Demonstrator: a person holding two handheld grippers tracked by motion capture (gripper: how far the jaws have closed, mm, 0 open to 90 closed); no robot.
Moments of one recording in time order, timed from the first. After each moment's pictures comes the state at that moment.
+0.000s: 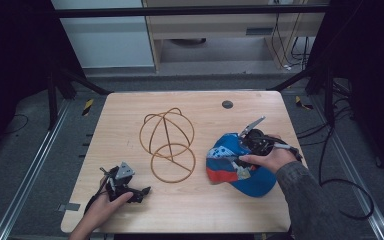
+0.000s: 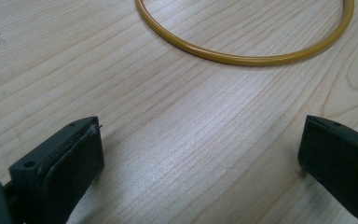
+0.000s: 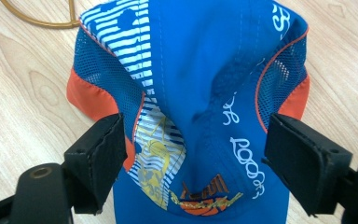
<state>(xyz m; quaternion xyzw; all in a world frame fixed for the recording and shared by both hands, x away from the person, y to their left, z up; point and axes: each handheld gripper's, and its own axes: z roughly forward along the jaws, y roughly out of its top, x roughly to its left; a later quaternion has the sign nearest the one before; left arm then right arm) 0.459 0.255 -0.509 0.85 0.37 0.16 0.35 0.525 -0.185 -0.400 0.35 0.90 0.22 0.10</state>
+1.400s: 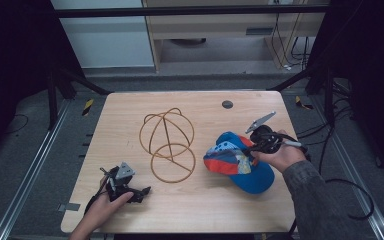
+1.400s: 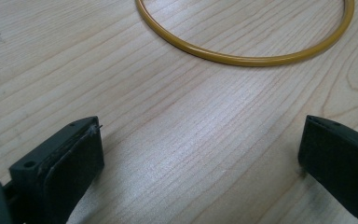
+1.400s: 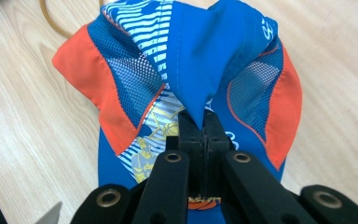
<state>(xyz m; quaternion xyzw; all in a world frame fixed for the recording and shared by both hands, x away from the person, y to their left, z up) 0.459 0.255 -0.509 0.85 0.37 0.16 0.35 0.517 -0.199 -0.369 0.33 0.90 0.27 0.09</state>
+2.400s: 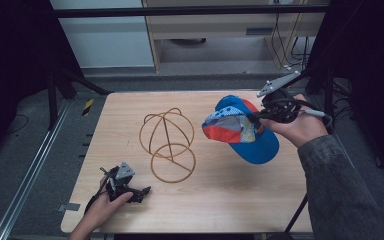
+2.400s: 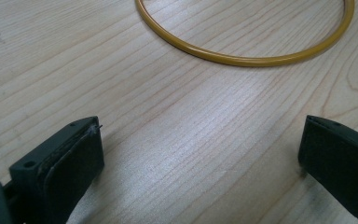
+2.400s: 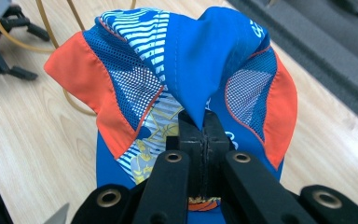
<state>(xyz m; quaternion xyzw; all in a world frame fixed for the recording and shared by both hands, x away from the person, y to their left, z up) 0.460 0.255 -0.509 0.85 0.37 0.16 0.35 0.514 -0.201 -0.249 0.30 0.88 0.33 0.17</state>
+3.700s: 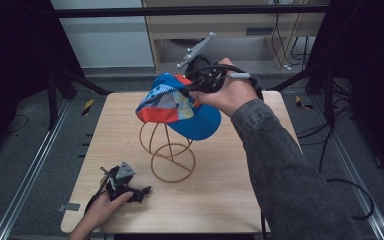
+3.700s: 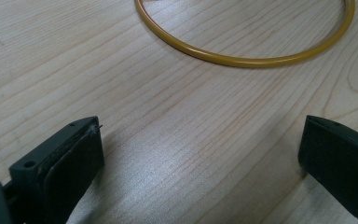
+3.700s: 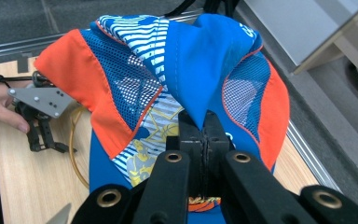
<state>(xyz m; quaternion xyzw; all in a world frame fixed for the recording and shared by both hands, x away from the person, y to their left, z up) 0.461 0.254 -0.509 0.84 0.37 0.17 0.35 0.542 -0.041 -0.182 0.17 0.90 0.35 0.18</state>
